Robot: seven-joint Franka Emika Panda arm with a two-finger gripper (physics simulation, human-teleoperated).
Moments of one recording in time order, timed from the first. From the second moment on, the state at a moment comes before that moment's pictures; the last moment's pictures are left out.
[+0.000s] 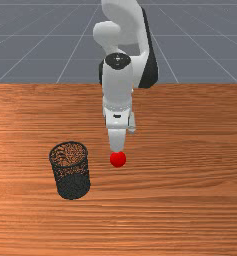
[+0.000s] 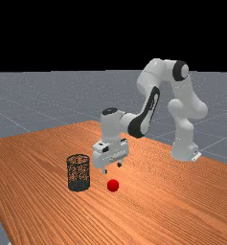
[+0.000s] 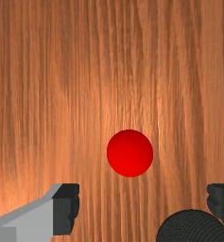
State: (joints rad) arm 0.00 0.50 -0.01 -1.91 -0.01 2.36 -0.78
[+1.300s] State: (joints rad) arm 0.01 0.72 -0.01 -1.85 -0.02 2.51 -0.77
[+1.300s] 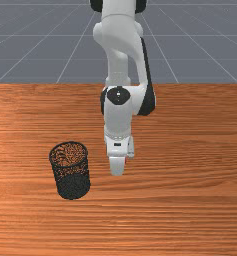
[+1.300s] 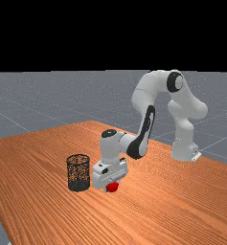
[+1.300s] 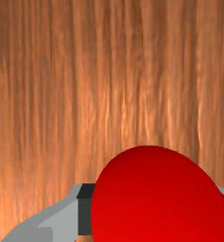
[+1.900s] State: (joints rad) arm 0.01 0.49 -0.01 -1.97 -0.02 2.49 -0.77
